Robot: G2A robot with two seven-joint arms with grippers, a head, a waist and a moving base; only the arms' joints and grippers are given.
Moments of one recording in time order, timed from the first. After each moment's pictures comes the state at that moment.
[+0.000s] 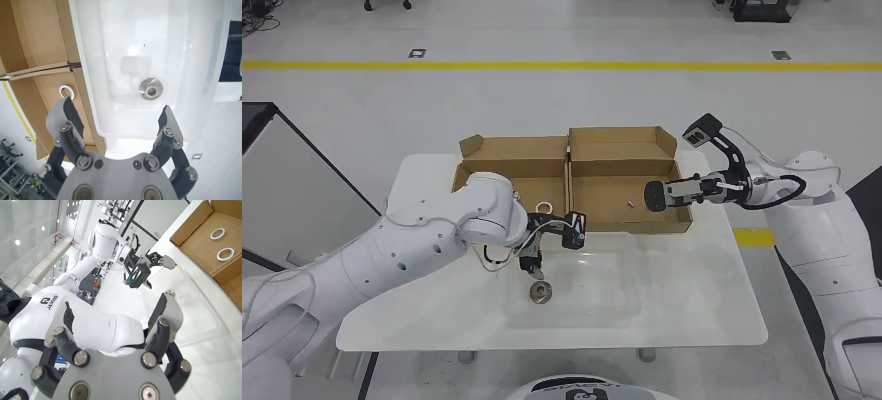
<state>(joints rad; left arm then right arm) 0.51 -0.92 -0.27 -1.76 0.60 -0.64 -1.18 -1.00 -0.92 1.24 -1.39 0.68 -0.28 1.54</state>
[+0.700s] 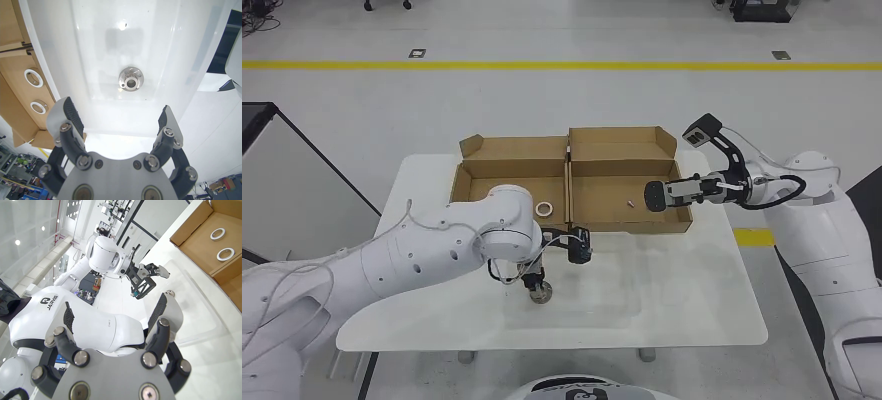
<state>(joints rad) 0.45 -0.98 -0.17 -1.78 0.47 -0.42 -1.40 -1.00 -0.92 1.24 -1.39 0.68 -0.28 1.54</state>
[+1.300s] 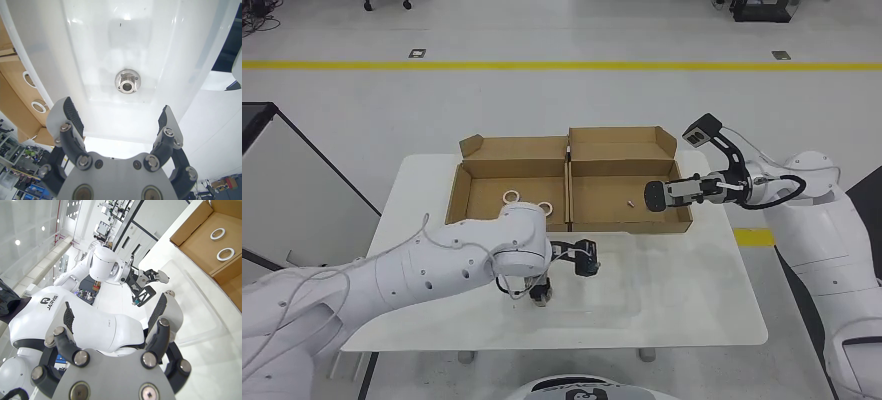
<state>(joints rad) 0.51 -1.03 -0.17 -1.82 0.57 -0.36 -1.46 -1.00 -0.92 1.24 -1.39 0.68 -0.28 1.54</state>
